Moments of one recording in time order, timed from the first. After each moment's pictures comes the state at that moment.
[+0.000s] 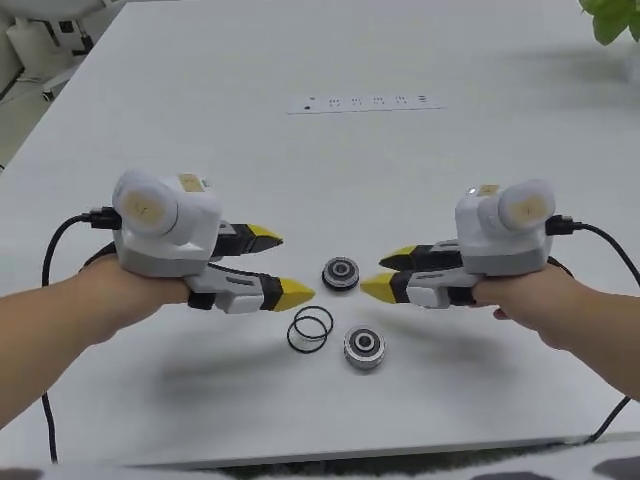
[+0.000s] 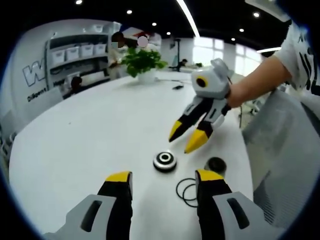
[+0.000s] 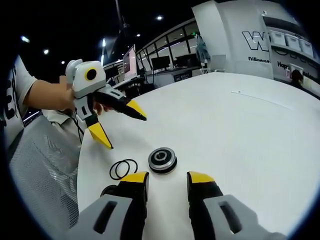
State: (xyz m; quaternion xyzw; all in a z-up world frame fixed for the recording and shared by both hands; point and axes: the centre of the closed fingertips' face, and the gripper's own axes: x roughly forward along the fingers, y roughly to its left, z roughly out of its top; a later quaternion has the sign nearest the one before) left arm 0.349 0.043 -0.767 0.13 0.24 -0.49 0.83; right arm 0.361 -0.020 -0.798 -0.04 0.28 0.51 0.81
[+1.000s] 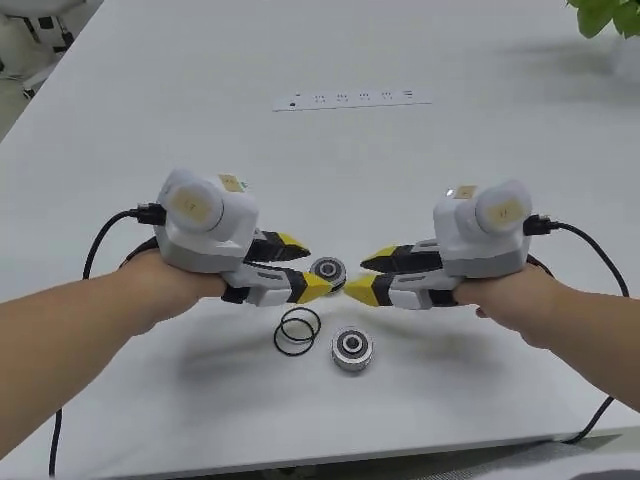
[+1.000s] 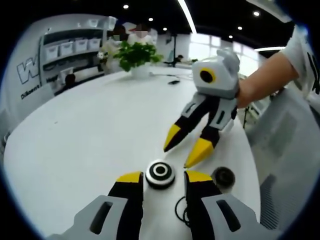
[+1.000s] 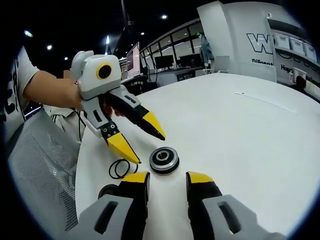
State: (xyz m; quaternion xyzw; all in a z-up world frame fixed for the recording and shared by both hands) left arm 0.362 0.007 -0.788 0.13 0.27 -0.51 0.81; right arm 0.363 -0.017 -0.804 -0.05 0.27 0.52 0.81
